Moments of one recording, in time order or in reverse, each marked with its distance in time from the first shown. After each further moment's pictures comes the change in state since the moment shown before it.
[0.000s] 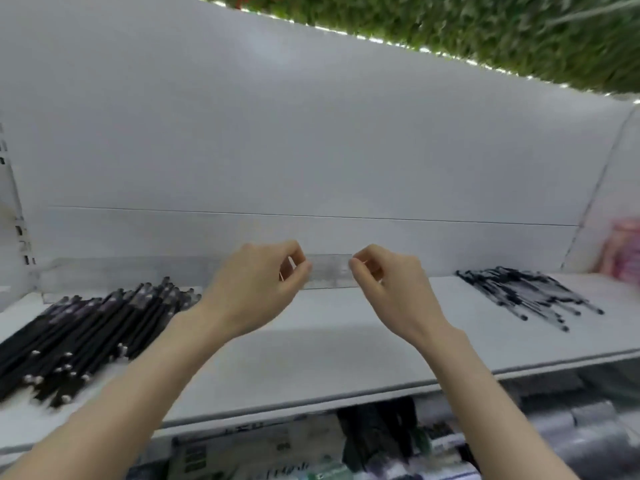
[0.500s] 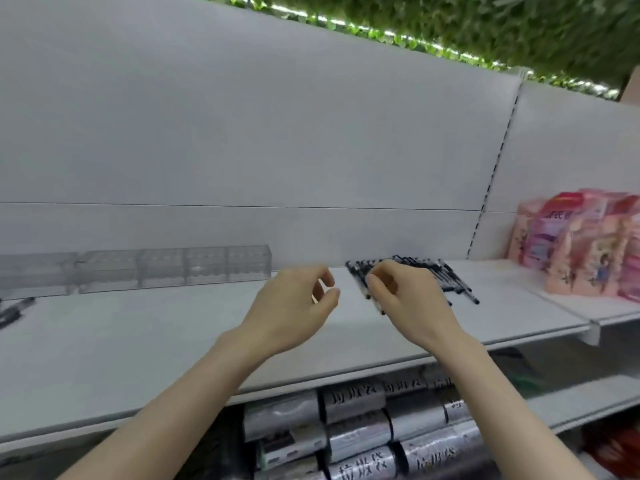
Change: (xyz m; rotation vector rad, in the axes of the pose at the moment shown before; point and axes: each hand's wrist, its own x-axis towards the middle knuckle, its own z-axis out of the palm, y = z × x) left_hand 0.073 0.193 0.223 -0.120 -0.171 -0.030; right_hand -0.017 0.248 -0.161 -0.132 -0.058 0.071
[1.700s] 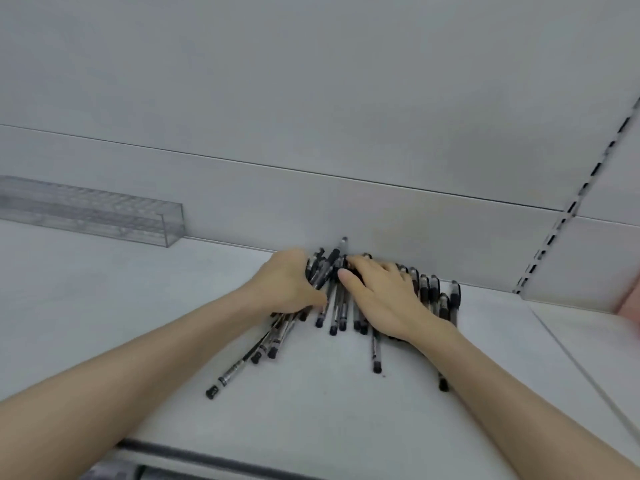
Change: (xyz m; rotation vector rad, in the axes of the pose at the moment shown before) left_hand 0.184 0.046 0.188 0.156 -0.094 -0.648; right_hand 0.154 0.242 0.048 -0.019 -0.581 -0.235
